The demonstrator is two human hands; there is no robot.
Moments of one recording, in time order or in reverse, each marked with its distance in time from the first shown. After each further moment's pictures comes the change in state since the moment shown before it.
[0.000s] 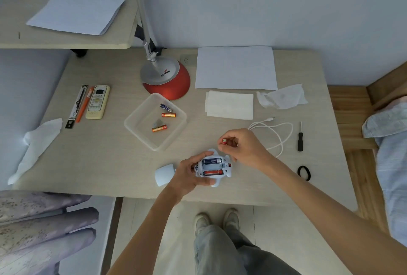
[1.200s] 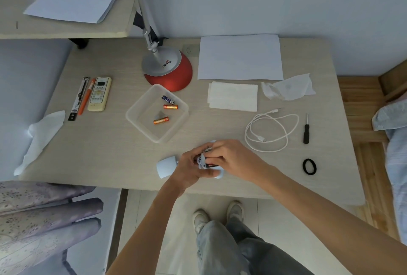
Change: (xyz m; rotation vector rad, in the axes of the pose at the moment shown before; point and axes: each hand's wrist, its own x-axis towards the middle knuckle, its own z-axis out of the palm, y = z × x) left_hand 0.000 0.002 0.003 0.046 0.018 0.034; right_hand -0.009 0.008 0.050 -0.257 -0.180 -0.355
